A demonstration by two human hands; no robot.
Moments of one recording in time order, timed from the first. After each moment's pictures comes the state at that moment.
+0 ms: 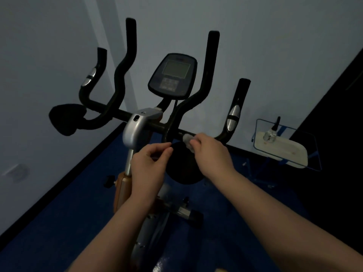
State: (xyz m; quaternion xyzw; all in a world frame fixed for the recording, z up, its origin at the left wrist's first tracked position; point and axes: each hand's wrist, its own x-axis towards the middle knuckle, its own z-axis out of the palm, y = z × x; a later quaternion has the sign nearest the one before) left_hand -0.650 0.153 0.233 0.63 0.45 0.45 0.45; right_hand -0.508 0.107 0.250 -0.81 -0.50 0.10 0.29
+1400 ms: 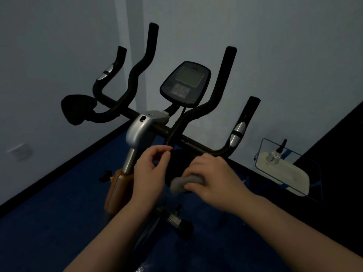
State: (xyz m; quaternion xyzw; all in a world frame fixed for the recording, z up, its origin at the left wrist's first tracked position) left_hand -0.647 0.139 0.225 0.60 0.44 0.47 0.47; right_hand -0.497 0.065 0.267 -0.62 -0.76 0.09 0.18
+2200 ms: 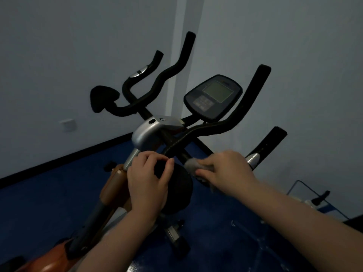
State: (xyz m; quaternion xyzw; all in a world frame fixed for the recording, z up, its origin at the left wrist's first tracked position) left_hand -0.585 0.138 0.200 0.60 0.59 0.52 0.11; right_hand -0.404 0.152 0.273 -0.57 -0.82 0.01 0.07
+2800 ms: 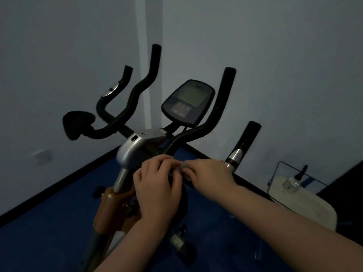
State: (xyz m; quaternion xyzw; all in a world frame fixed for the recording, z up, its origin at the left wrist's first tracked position) left_hand -0.572 0.143 0.226 0.71 0.55 0.44 0.06; right_hand -0.416 0.157 0.244 -0.61 -0.78 0.00 0.14
